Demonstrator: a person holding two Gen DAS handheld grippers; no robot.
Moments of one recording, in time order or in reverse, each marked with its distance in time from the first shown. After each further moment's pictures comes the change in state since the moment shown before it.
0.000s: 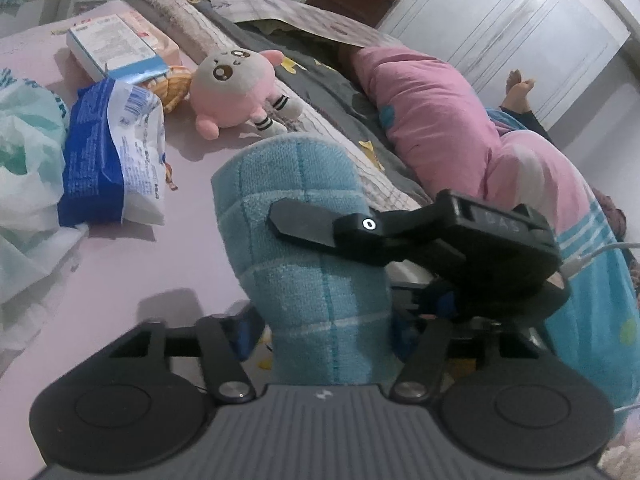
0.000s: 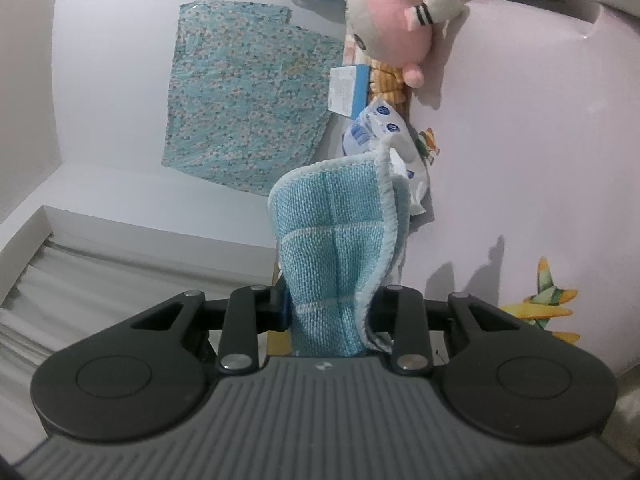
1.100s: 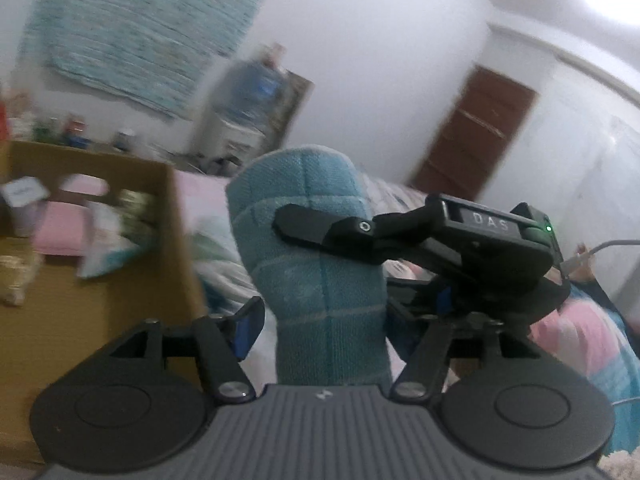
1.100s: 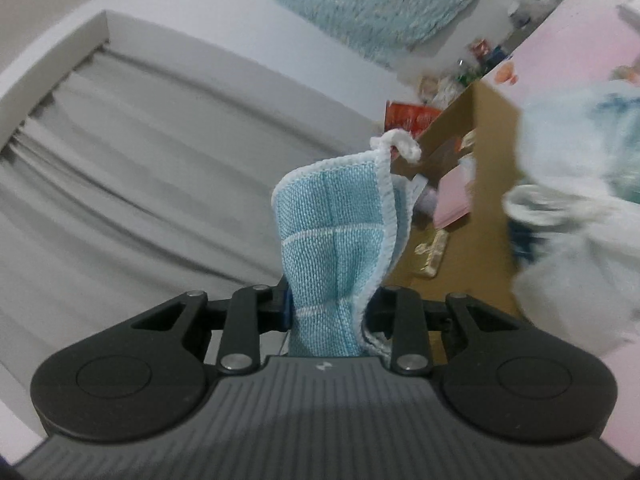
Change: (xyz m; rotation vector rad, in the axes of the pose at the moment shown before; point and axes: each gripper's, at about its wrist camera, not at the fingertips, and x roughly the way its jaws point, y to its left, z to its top) left arm -0.247 0.043 -0.053 -0.177 -0.546 0.342; right arm 0.197 0.207 -0.072 -0.386 0.457 0.142
